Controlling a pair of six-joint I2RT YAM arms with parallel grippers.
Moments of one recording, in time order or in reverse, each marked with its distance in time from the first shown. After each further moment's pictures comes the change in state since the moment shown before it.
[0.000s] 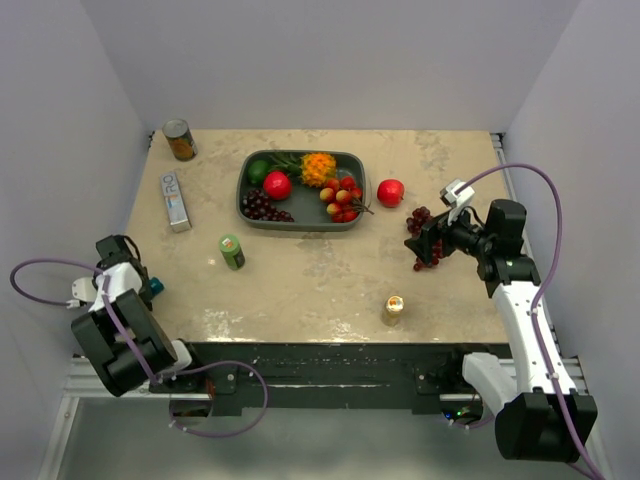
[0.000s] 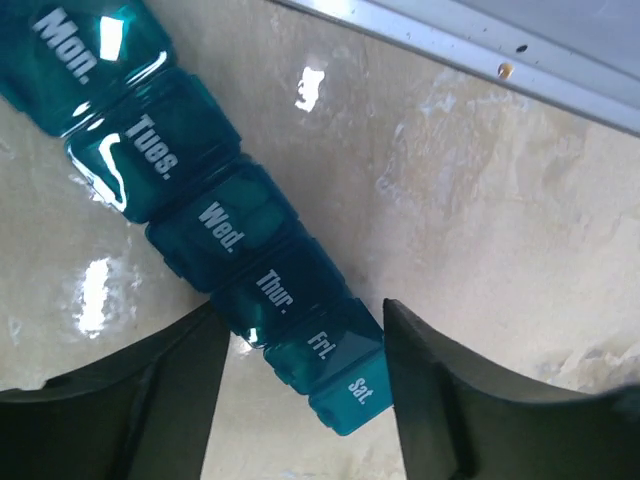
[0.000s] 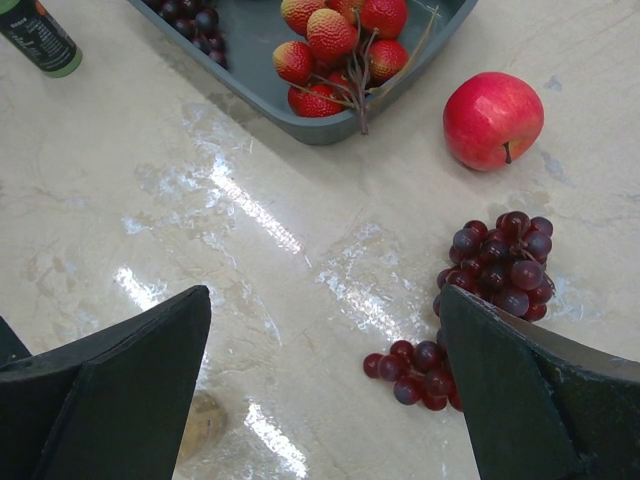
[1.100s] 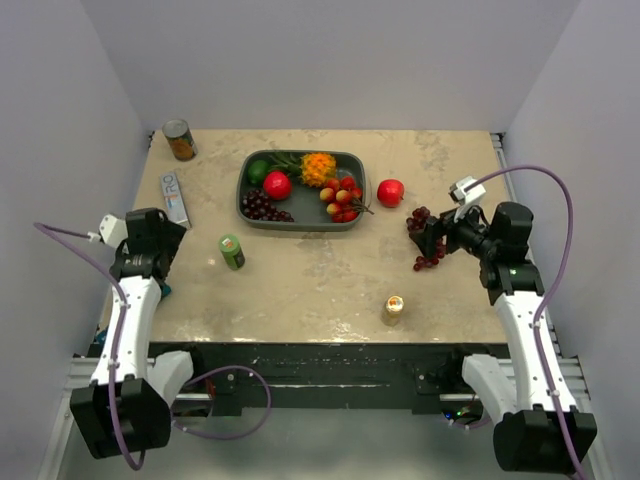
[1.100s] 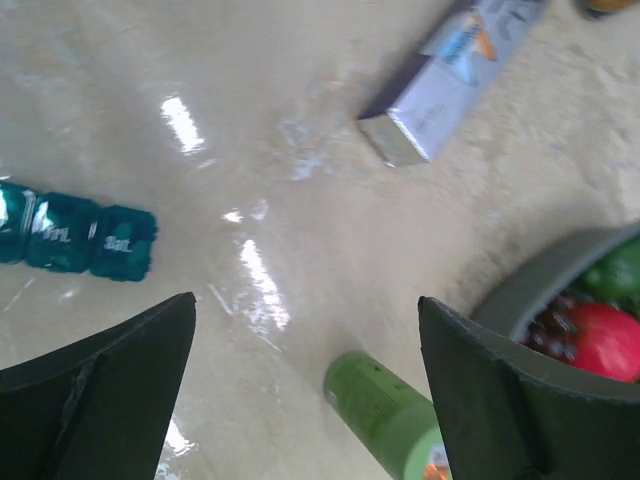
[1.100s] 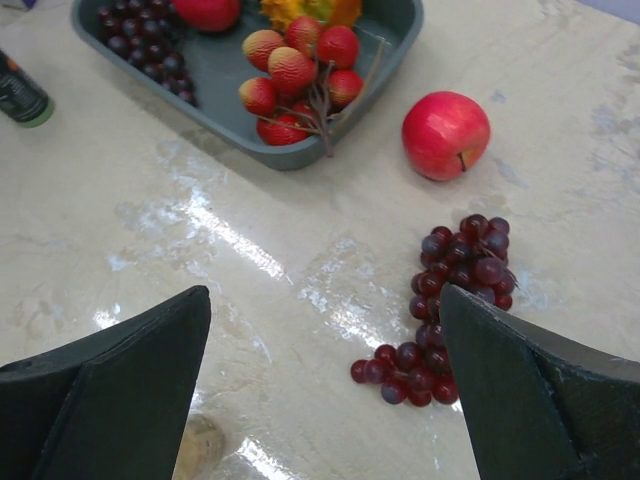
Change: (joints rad) left arm -0.417 -0.348 0.144 -0.043 0.050 0.334; right arm 0.000 -0.074 0.000 0.037 0.116 0.104
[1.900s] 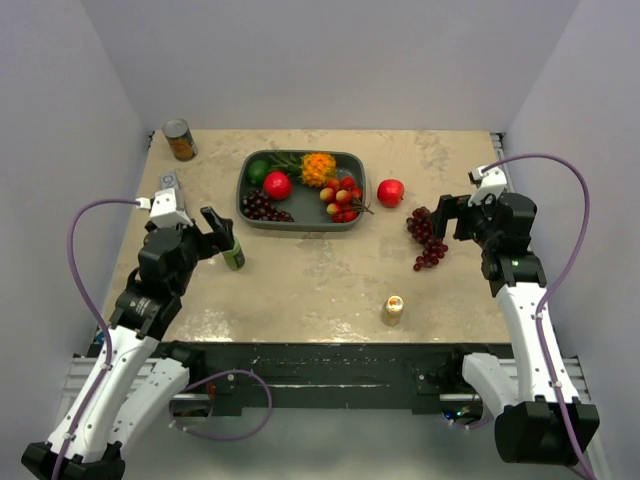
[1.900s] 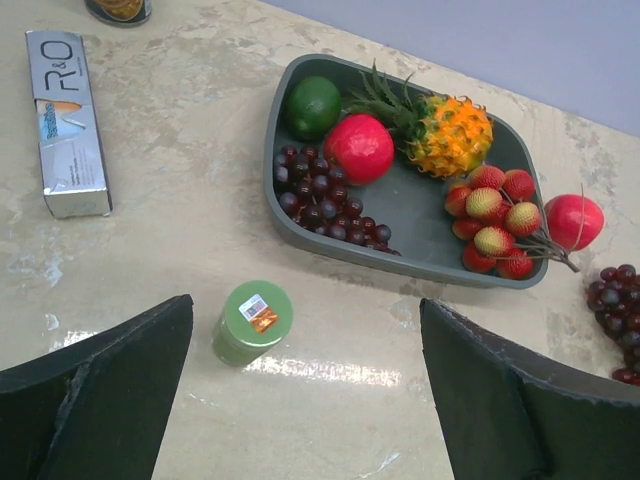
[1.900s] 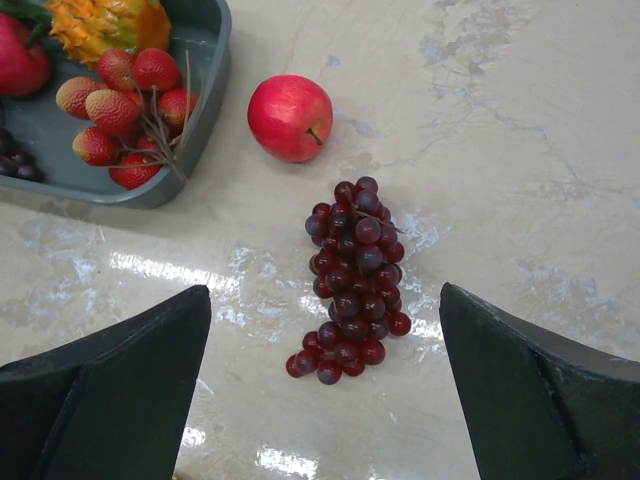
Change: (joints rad) left arm -0.498 -0.317 -0.014 0.179 0.053 0.508; right arm 0.000 0.055 0.064 -0.008 0.352 0.146
